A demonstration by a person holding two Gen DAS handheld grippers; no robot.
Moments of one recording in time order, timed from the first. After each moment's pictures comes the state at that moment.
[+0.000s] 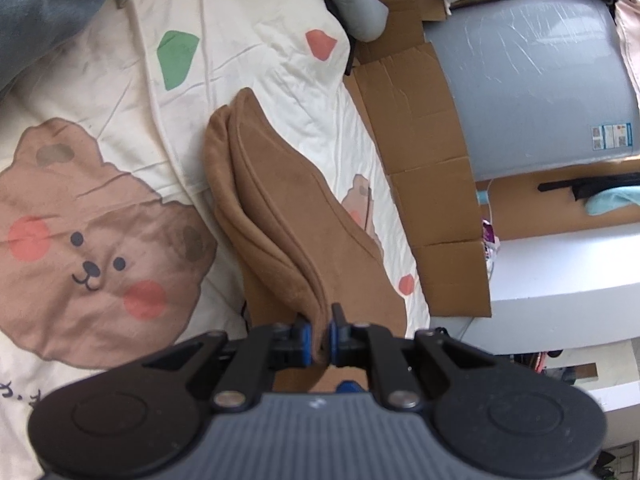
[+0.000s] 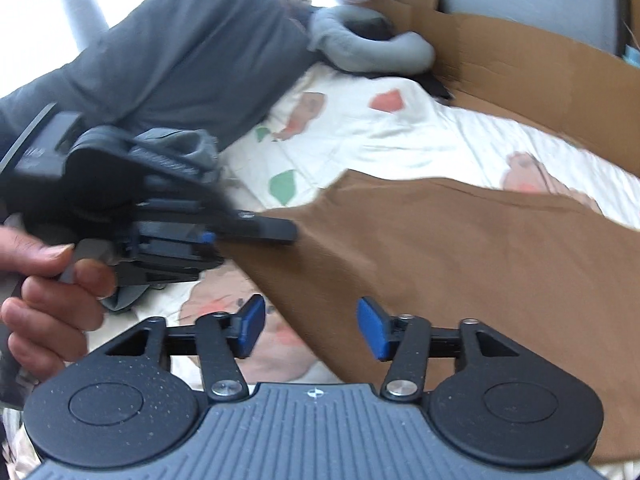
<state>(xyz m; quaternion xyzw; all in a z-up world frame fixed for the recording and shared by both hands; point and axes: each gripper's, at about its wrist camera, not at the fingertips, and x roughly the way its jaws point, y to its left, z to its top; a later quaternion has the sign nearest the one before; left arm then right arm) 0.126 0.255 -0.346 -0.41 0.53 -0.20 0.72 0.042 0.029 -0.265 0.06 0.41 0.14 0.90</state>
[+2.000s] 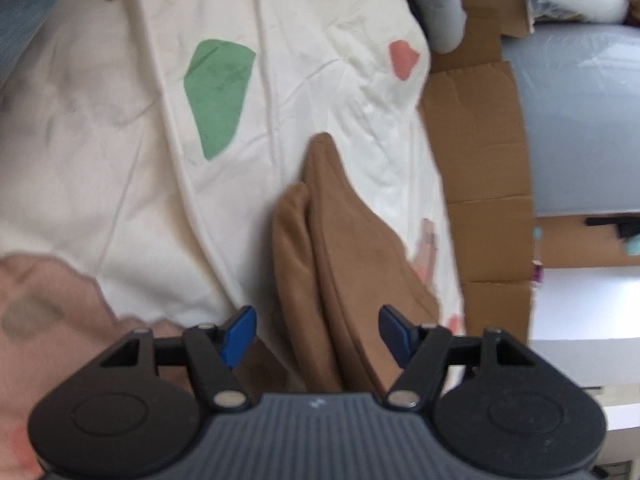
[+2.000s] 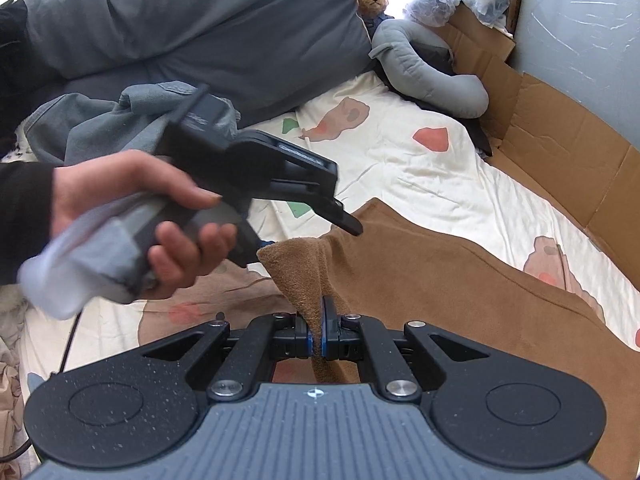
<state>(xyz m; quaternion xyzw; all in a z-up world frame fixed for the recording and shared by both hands) 0.254 0.284 -0.441 -0.40 0.57 -0.18 0.69 0.088 0.077 -0.279 -0.07 0.39 0.15 0.91</state>
